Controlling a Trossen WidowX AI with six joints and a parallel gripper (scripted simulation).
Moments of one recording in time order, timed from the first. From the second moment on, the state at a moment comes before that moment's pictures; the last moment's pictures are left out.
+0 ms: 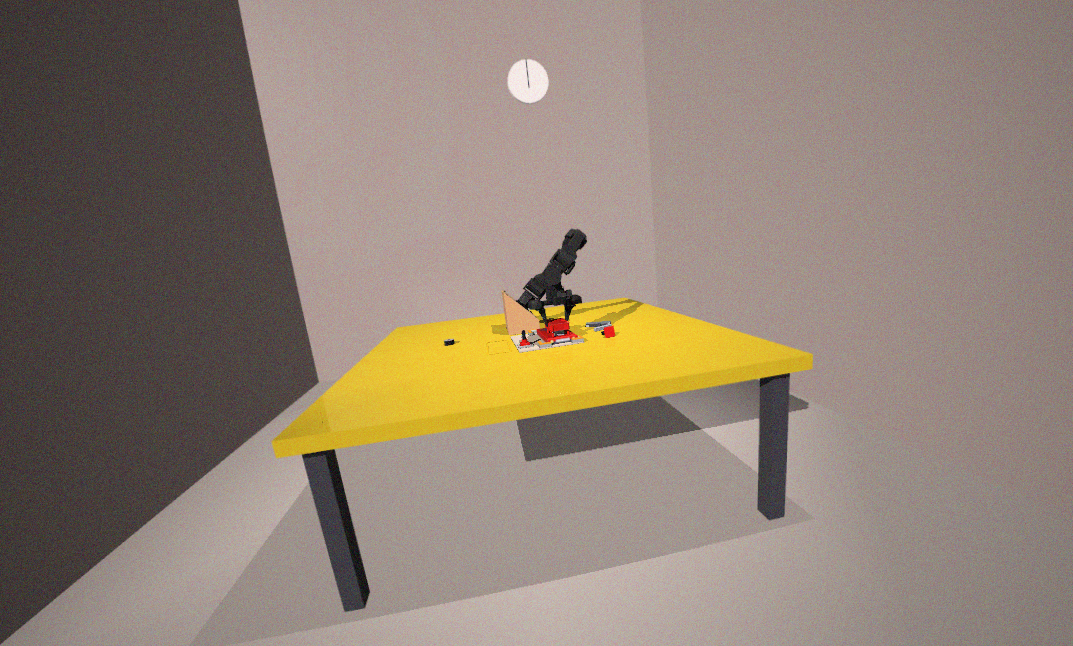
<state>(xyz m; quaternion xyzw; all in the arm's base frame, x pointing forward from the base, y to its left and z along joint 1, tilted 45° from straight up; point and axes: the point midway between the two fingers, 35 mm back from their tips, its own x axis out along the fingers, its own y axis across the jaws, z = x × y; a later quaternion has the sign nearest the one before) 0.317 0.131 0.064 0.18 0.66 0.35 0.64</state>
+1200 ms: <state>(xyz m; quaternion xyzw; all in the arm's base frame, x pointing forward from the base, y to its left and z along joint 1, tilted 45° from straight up) 0.317 0.136 0.061 0.18 0.66 0.35 0.64</state>
